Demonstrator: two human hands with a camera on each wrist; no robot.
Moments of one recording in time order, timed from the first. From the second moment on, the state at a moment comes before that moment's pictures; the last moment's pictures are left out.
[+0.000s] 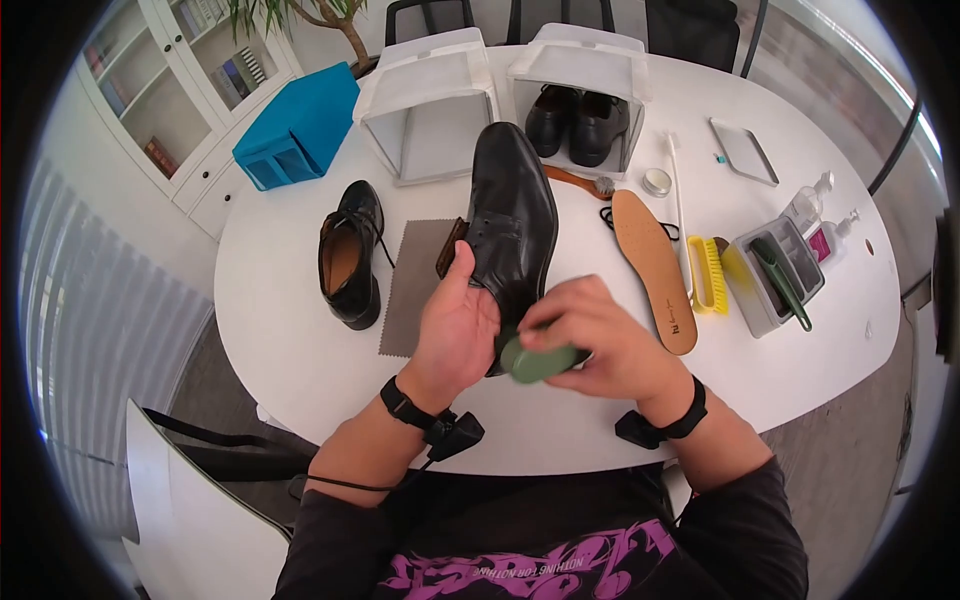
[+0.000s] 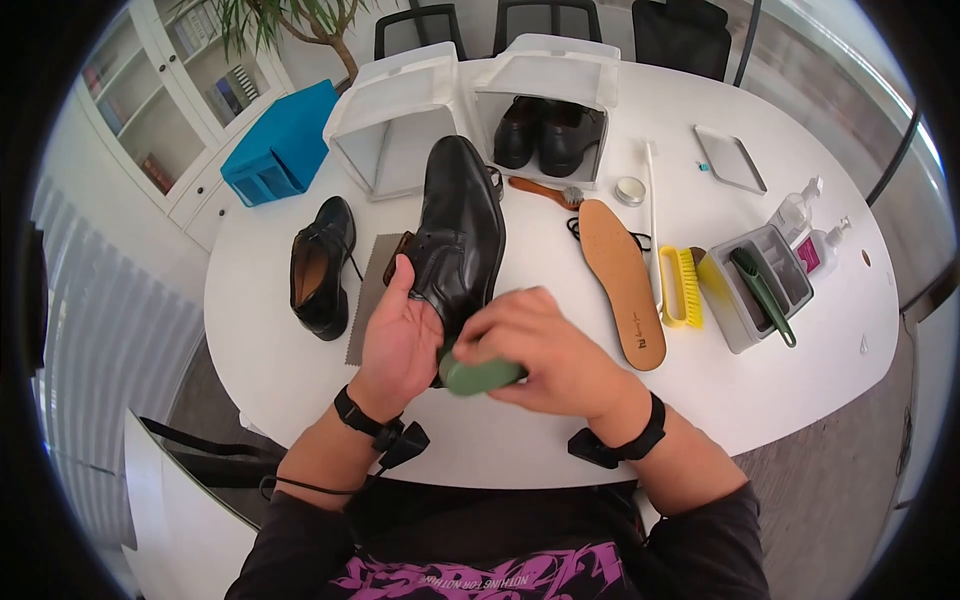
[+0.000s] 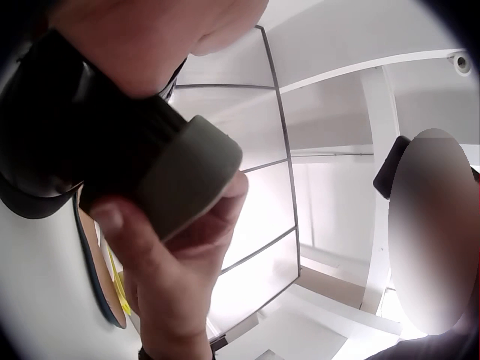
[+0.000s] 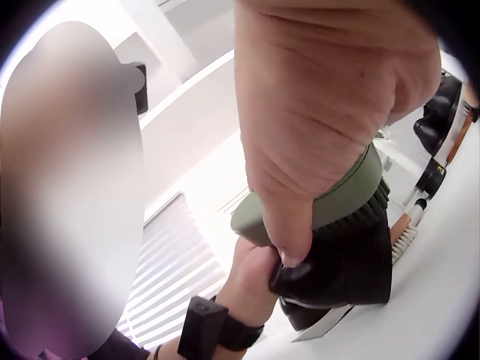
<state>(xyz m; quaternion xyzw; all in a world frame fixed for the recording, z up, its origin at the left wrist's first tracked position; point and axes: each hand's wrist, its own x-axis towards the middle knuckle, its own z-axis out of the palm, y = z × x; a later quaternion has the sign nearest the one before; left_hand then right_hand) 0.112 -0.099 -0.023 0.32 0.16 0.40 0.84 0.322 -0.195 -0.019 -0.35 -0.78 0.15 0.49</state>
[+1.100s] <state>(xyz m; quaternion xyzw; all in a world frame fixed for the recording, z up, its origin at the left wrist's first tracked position) 0.076 -0.078 -0.025 0.03 -0.10 0.26 0.96 0.303 -0.183 -0.054 -0.32 -0.41 0.61 0.61</state>
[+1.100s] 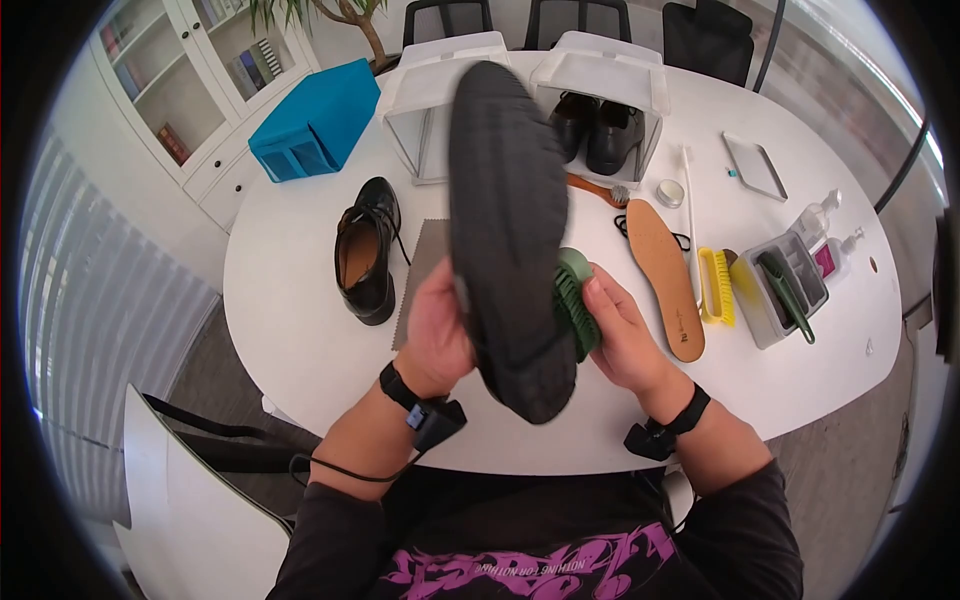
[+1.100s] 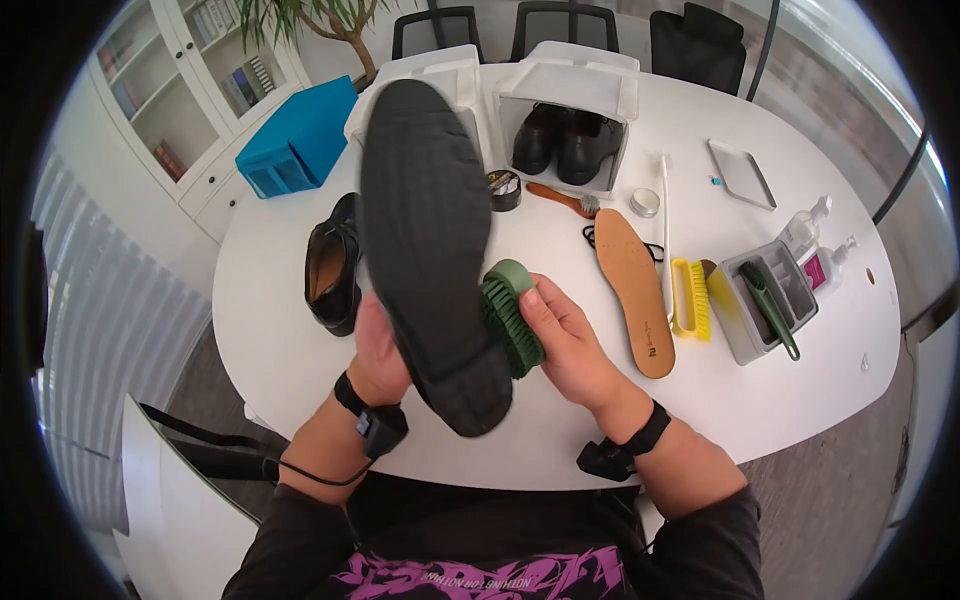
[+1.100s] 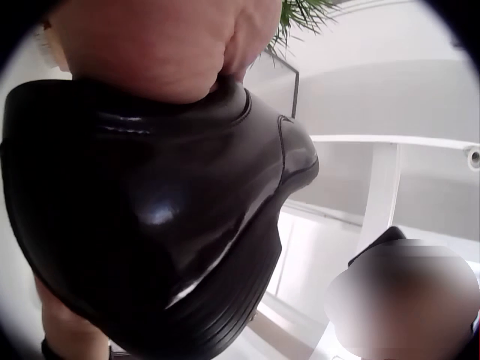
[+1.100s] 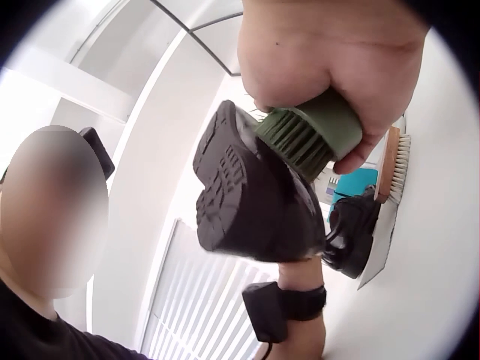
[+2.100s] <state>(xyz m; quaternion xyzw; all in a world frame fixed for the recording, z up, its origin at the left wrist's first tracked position) 0.088 -0.083 -0.027 0.12 -0.11 0.35 0.92 0.346 -0.190 -0.040 -0.45 -0.54 0.54 0.47</state>
